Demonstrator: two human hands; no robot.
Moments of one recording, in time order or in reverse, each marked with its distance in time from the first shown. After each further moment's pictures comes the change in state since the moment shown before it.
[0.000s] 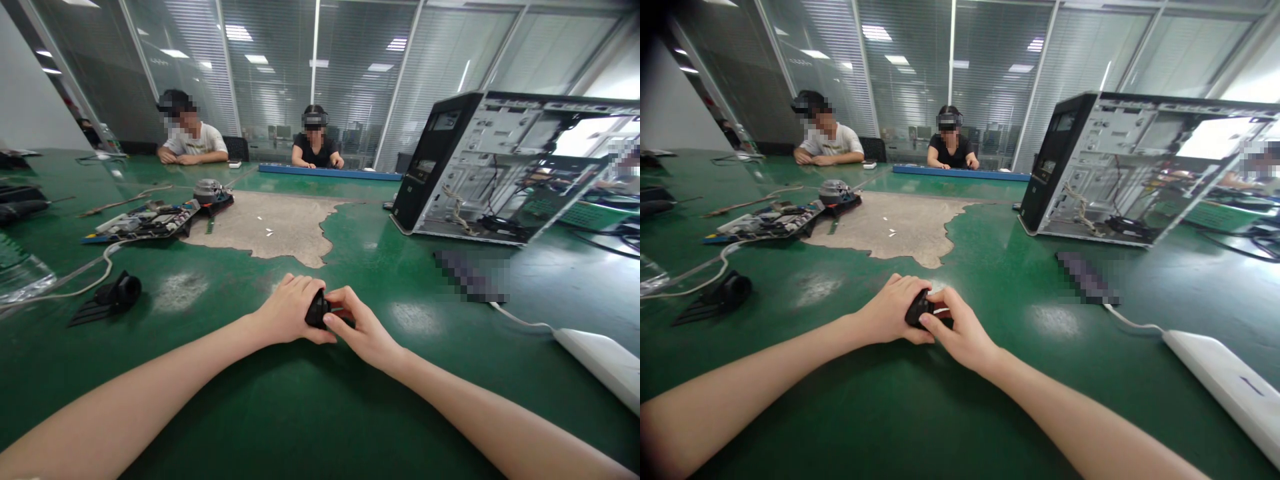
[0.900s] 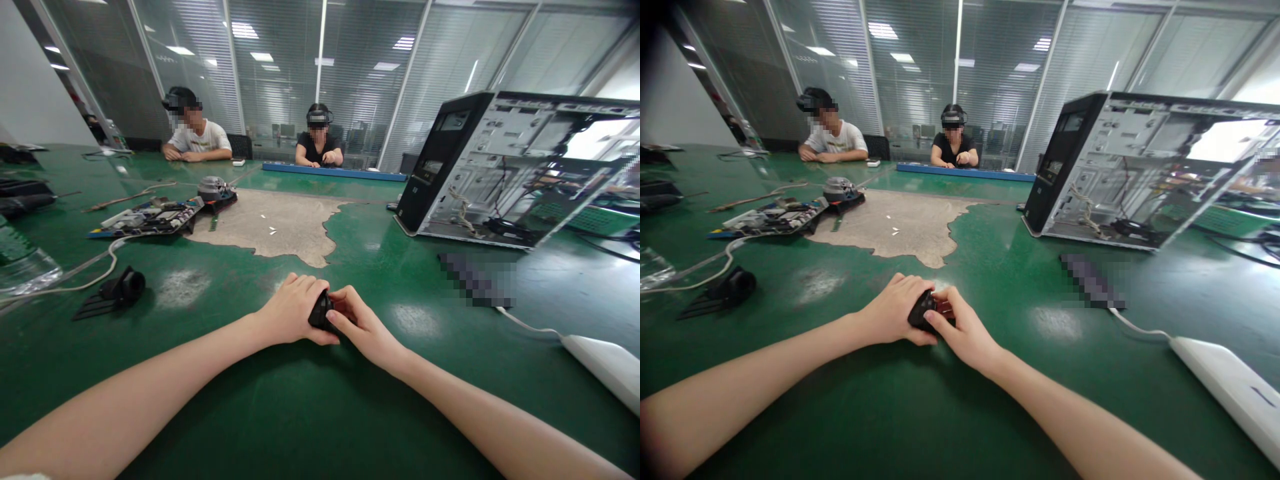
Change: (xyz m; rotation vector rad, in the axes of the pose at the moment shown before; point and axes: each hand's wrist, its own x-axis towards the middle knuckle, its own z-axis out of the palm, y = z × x) left_hand -0.001 0.001 -0.002 0.015 -0.009 0.001; right_hand 0.002 -0.001 0.001 0.057 -0.035 0.113
